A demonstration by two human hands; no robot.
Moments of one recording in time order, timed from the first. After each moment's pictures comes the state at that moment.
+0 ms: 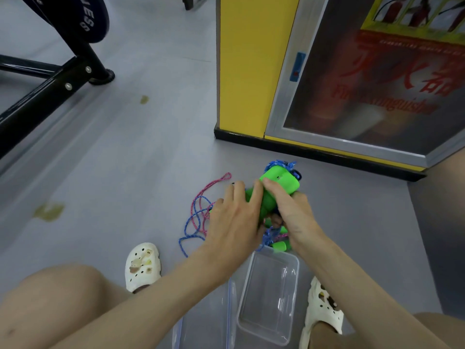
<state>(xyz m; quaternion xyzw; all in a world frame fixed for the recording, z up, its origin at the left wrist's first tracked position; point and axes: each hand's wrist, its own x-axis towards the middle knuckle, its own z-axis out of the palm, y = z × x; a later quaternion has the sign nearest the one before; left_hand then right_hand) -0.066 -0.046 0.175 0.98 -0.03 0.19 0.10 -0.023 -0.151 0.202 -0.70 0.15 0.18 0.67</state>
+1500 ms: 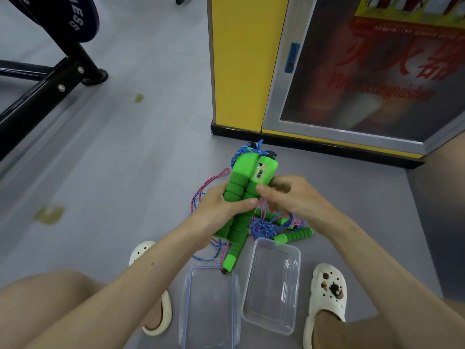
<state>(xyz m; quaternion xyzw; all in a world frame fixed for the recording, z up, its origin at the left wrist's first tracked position) -0.061 -0.011 0.199 0.65 0.16 -0.17 0.73 -0.006 -0.176 0.218 -0.81 -0.09 0.29 0.50</state>
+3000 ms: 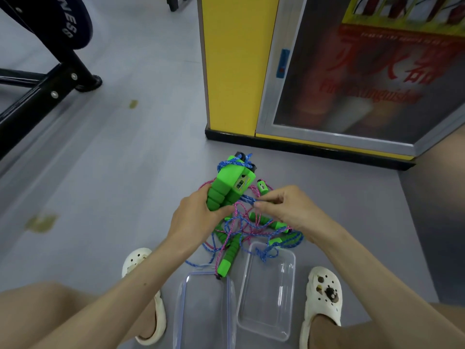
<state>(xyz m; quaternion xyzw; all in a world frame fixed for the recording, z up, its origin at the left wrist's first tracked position) -0.061 0.004 0.182 0.90 0.13 -0.03 0.42 -0.010 -0.181 0.207 -0.85 -0.07 0.27 0.44</state>
